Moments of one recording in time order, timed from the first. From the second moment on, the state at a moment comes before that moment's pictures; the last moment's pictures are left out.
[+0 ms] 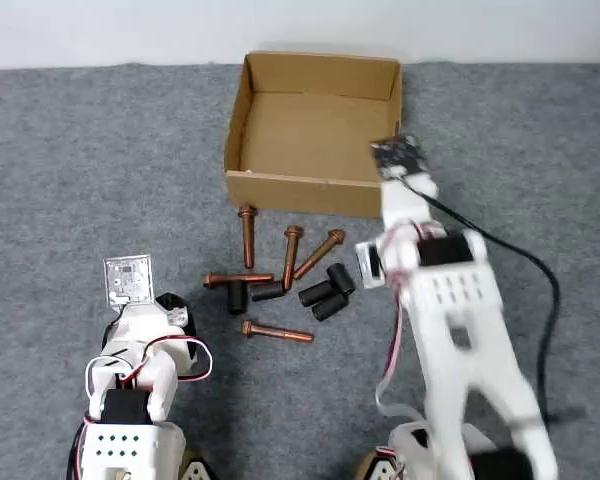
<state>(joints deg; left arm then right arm) -3.7 -83.4 97.2 42.2 14.8 -11.9 -21.0 29.6 66.9 7.5</state>
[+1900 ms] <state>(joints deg) -3.7 -83.4 97.2 42.2 14.8 -20.7 12.6 5.6 80.3 15.6</state>
